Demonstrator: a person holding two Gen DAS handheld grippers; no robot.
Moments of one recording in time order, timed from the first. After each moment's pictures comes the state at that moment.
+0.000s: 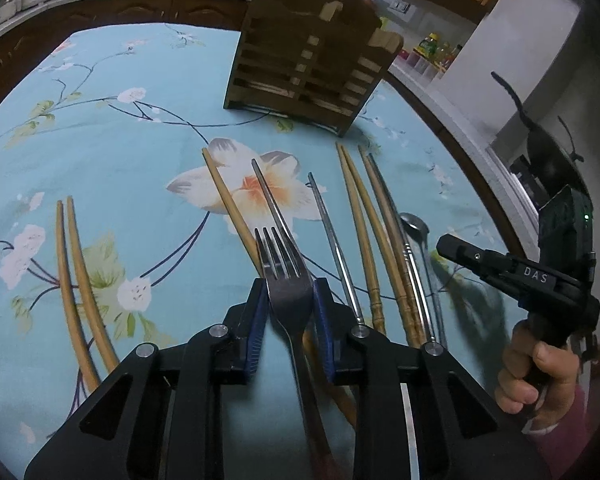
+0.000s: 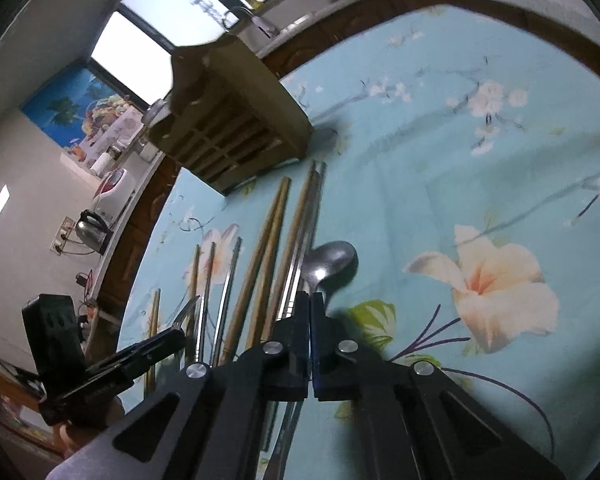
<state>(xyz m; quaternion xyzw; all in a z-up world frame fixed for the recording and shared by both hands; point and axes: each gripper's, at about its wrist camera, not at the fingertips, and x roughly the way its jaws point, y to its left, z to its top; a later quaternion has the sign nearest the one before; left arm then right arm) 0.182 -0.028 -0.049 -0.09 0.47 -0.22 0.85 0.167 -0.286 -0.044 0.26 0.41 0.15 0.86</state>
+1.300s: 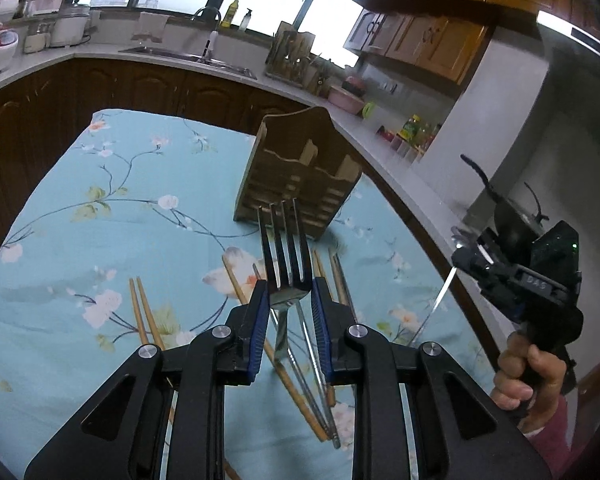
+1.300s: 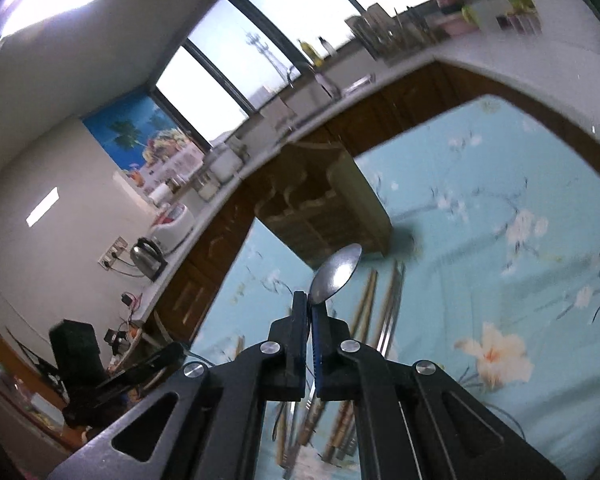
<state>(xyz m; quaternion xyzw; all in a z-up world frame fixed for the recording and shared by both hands) 0.149 0.018 0.049 -0.15 0.34 -0.21 0.90 0.148 -0.286 0.054 0.27 0.29 0.21 0.89</state>
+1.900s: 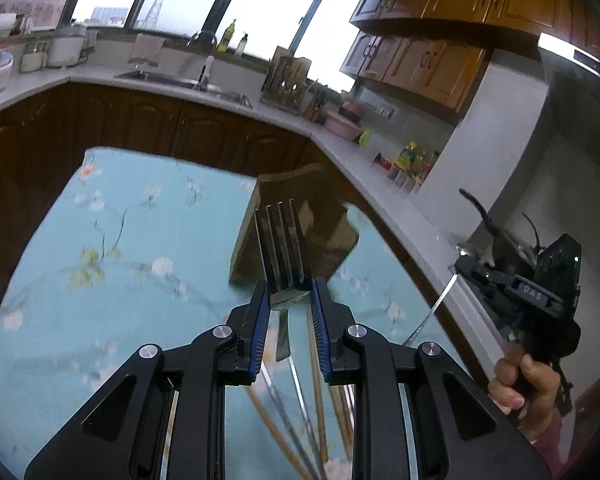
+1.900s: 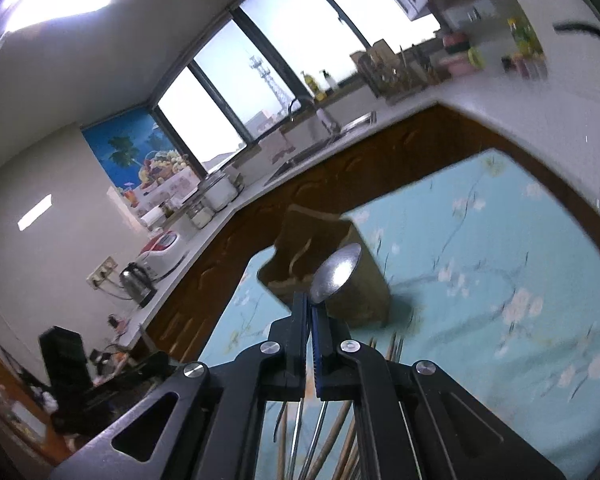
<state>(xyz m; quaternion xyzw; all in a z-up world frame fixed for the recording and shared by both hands) 0.198 0.019 0.097 -0.15 0.30 -0.21 0.92 0.181 -0.292 0.098 0.25 0.24 0.18 0.92</state>
